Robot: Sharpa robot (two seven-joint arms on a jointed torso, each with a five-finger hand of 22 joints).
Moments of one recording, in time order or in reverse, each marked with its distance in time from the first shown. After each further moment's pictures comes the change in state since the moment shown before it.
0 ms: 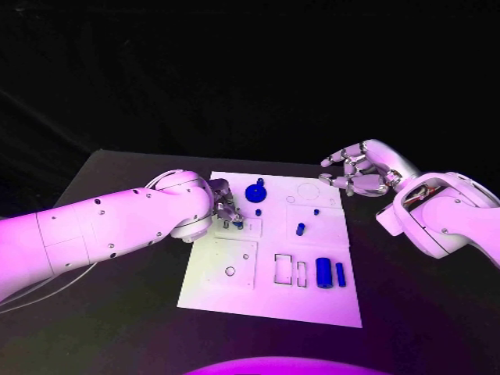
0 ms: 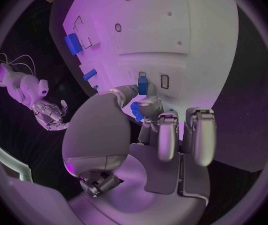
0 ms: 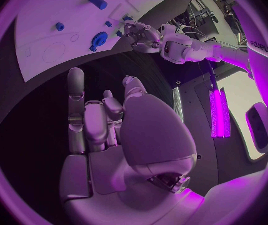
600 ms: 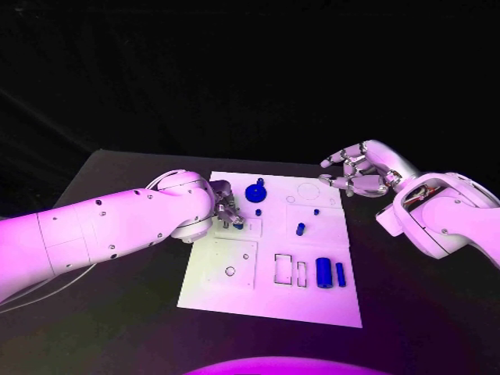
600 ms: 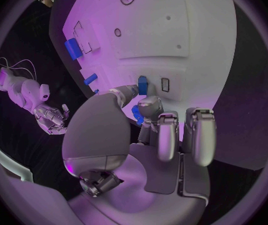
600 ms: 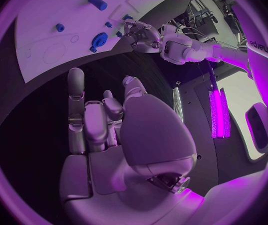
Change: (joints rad) left arm -0.001 0.002 0.001 0.005 -0.017 0.028 0.001; left_hand 0.000 0.000 0.000 0.000 0.000 0.000 0.000 0.000 0.000 0.002 -0.002 0.000 0.000 0.000 0.000 0.000 0.000 0.000 0.000 0.000 0.000 0.000; right arm -0.001 0.000 0.000 0.000 0.000 0.003 0.000; right_hand 0.000 0.000 0.000 0.000 0.000 0.000 0.000 0.000 0.001 0.000 0.000 0.000 0.000 0.000 0.000 0.000 0.000 0.000 0.000 0.000 0.000 0.000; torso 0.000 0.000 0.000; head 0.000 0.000
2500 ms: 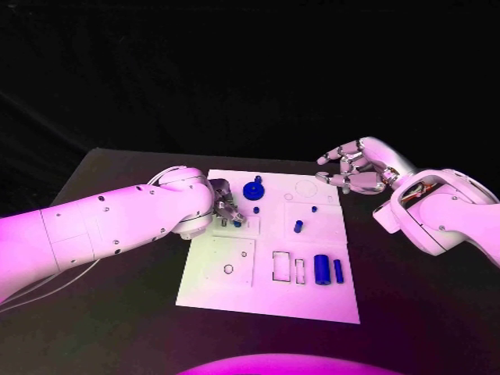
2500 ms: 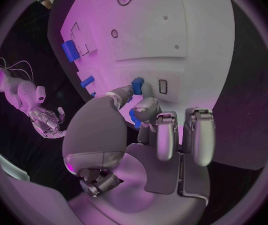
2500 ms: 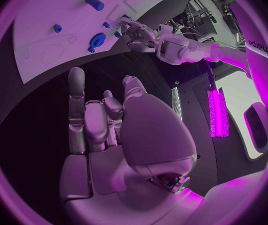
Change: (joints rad) left arm 0.002 0.030 0.002 -0.042 0.003 0.048 -0.018; left_hand -0.100 0.017 -0.102 -0.052 -0.035 0.047 -0.053 0.017 0.137 0.032 -0.028 0.035 0.007 -0.002 -0.023 0.000 0.001 0.000 0.000 -0.014 0.000 0.000; right arm 0.000 -0.004 0.000 0.009 0.002 -0.001 0.011; right_hand 0.004 -0.004 0.008 -0.008 -0.010 0.003 -0.003 0.000 -0.001 -0.002 -0.009 -0.012 -0.012 0.004 -0.004 -0.017 -0.011 0.000 0.005 -0.006 -0.027 -0.016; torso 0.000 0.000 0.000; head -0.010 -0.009
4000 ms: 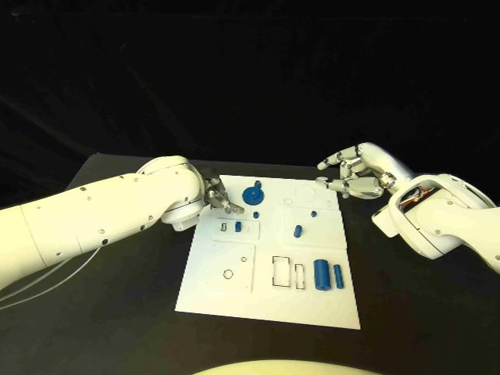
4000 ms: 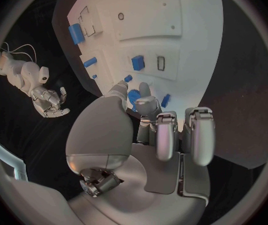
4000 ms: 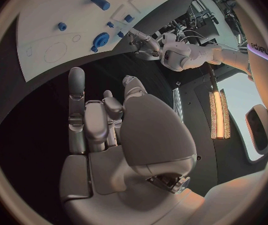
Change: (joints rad) left arm 0.033 -0.036 0.049 -0.007 0.070 -0.012 -0.005; left_hand 0.030 0.049 -0.456 0.121 0.000 0.011 0.013 -0.054 -0.011 -0.049 0.016 -0.039 -0.071 0.000 0.000 0.000 0.000 0.000 -0.004 -0.003 0.000 0.000; right arm -0.006 0.011 0.000 -0.024 -0.011 -0.002 -0.007; right_hand 0.000 0.000 0.000 0.000 -0.015 0.000 0.000 0.004 0.000 0.000 0.000 0.000 -0.002 0.000 0.000 -0.004 0.000 0.000 0.000 0.000 -0.006 -0.001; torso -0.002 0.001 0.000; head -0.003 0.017
